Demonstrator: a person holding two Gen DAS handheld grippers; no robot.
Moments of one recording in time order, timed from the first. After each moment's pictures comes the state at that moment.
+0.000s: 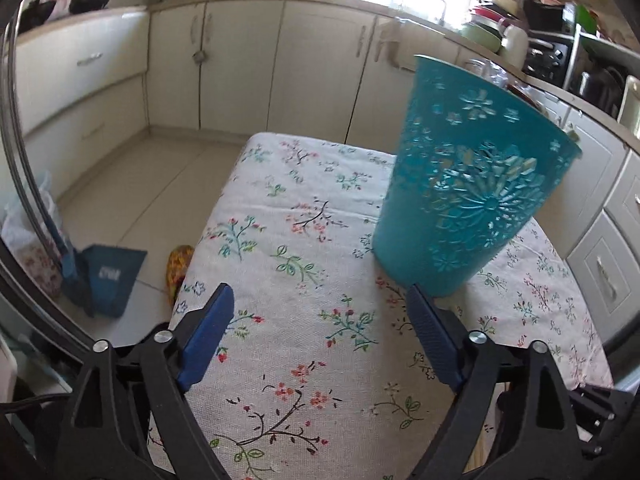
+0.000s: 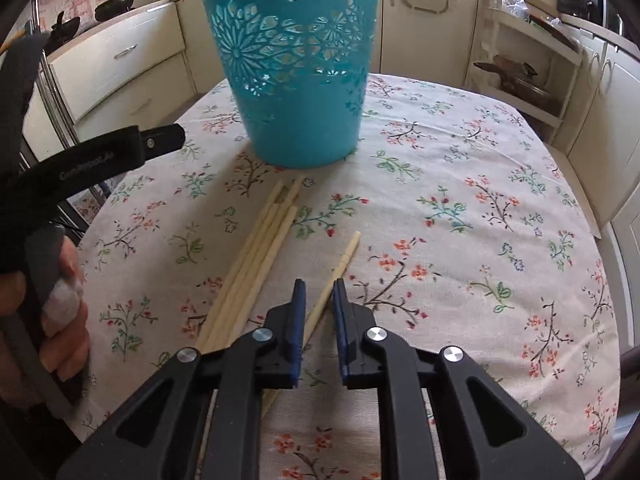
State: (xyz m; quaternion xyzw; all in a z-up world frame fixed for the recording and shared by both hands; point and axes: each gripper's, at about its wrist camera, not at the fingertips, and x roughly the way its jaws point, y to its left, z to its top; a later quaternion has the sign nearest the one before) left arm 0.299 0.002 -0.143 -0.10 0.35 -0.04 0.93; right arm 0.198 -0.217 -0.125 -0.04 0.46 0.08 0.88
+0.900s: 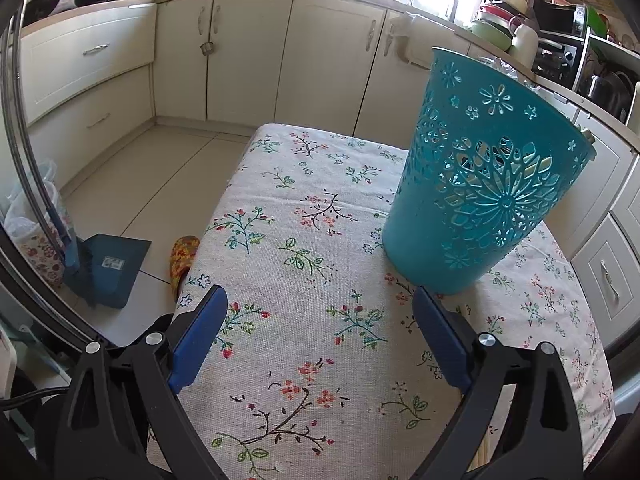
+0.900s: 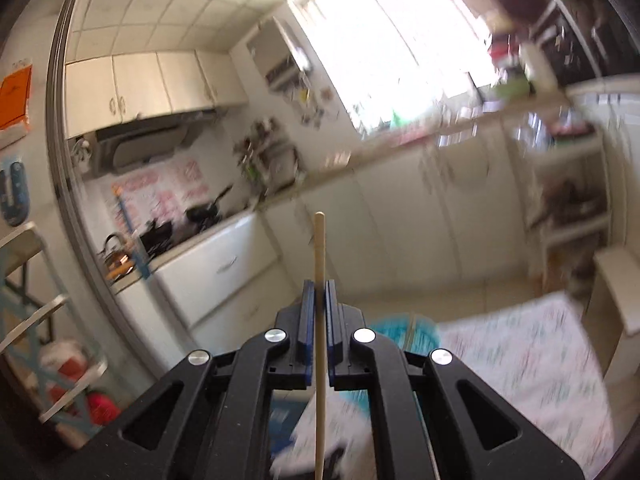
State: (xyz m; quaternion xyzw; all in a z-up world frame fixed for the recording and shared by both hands) left arm 0.300 -0.001 -0.145 -0.10 0.36 -0.03 0.93; right arm 0.223 -0.233 0.110 0.16 0.14 0.21 0.95
